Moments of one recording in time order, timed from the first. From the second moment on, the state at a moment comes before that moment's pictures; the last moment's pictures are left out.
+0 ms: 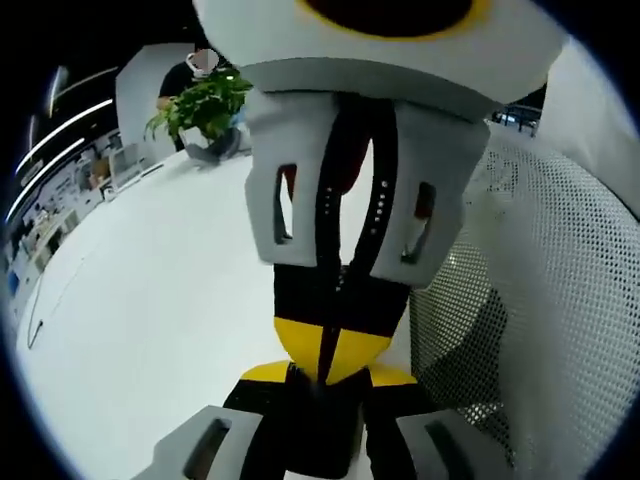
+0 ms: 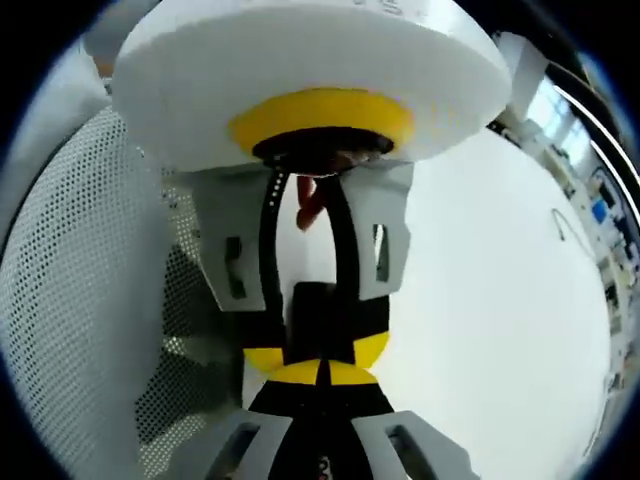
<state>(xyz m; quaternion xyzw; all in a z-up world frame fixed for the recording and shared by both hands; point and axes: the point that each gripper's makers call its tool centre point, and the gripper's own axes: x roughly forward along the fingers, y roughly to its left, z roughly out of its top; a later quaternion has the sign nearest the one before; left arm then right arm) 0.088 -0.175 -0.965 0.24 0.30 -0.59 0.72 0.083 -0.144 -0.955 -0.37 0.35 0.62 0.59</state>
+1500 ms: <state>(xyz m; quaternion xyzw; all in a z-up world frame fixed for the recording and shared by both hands) 0.083 -0.172 -0.960 0.22 0.27 -0.60 0.71 0.083 -0.186 -0.965 -0.29 0.31 0.61 0.67</state>
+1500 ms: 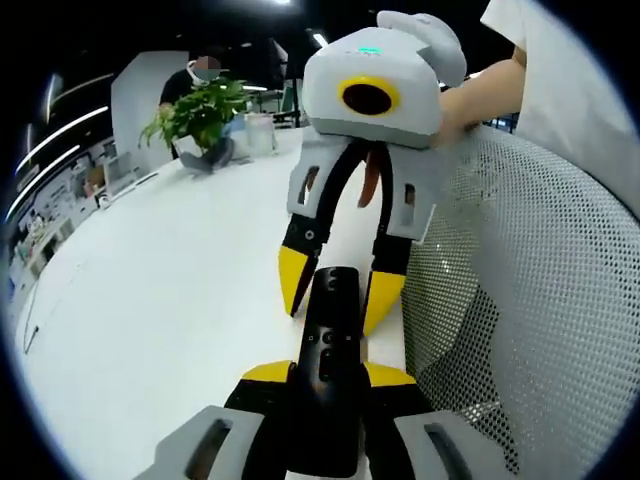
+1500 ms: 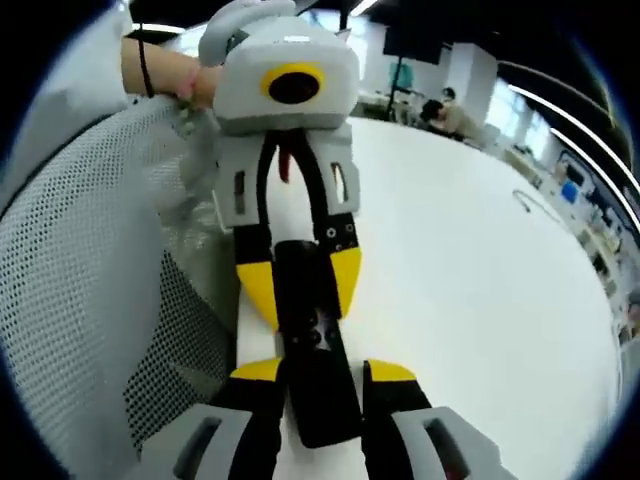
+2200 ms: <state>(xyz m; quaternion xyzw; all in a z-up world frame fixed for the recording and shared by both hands) 0.081 -0.173 -0.961 0.22 0.27 -0.61 0.71 0.079 -0.184 -0.966 -0.31 0.31 0.60 0.67</state>
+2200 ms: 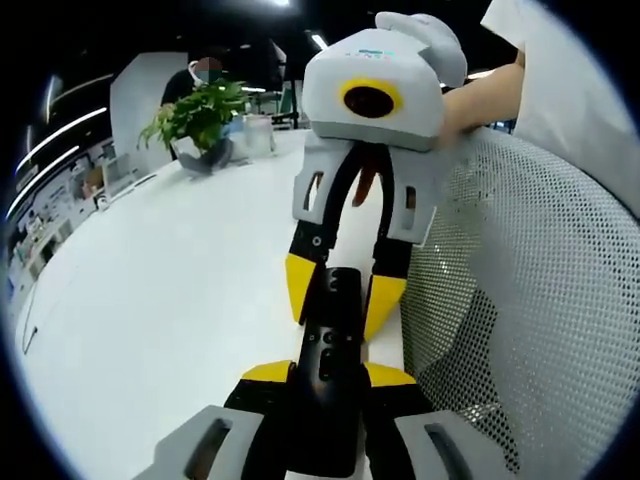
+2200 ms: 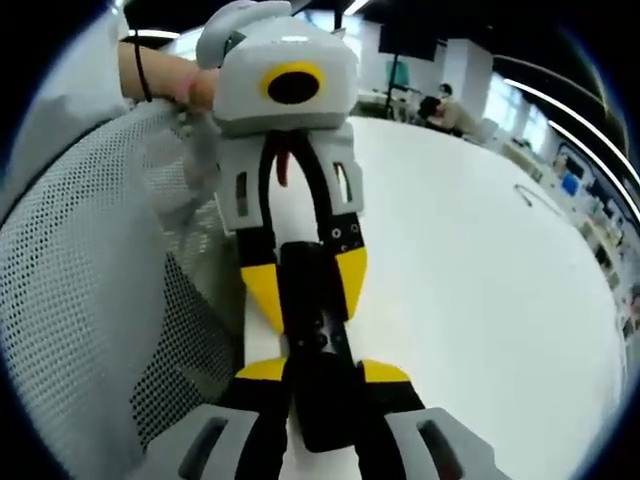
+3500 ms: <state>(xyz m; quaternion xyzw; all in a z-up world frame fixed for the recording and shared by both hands) 0.132 -0.067 -0.835 0.07 0.17 -0.30 0.94 0.084 -0.182 -0.966 -0.28 0.31 0.60 0.69</state>
